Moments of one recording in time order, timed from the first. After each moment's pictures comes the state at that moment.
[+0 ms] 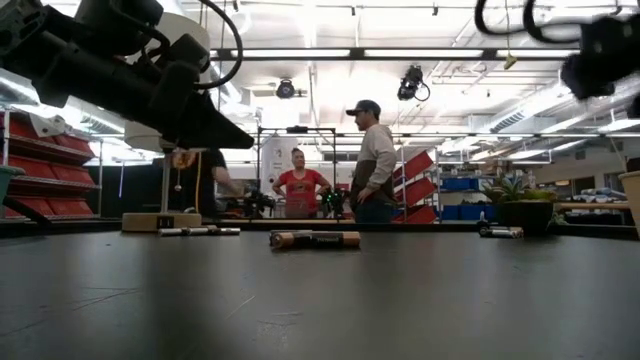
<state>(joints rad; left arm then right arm) -0.15 1.27 0.32 0.63 -0.48 -0.11 0.58 1.49 0.97 -1.08 -0.12 1.15</state>
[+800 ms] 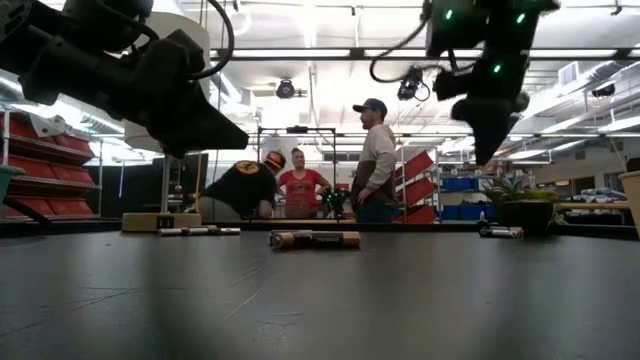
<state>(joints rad) -0.22 1.28 0.32 0.61 -0.46 -0.27 -0.18 1.38 1.00 -1.04 0.45 0.51</state>
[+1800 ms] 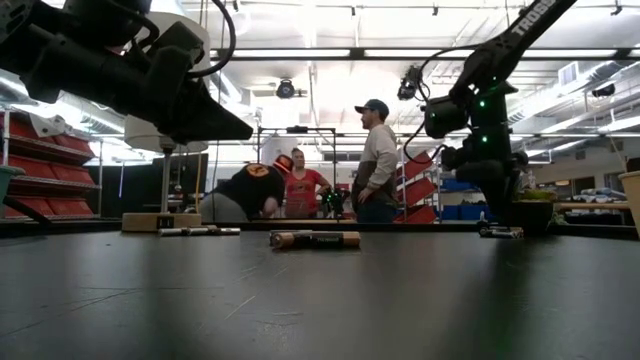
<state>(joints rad) -0.21 1.28 0.32 0.67 -0.53 -0.11 -0.75 1.59 0.95 -0.90 0.25 0.09</state>
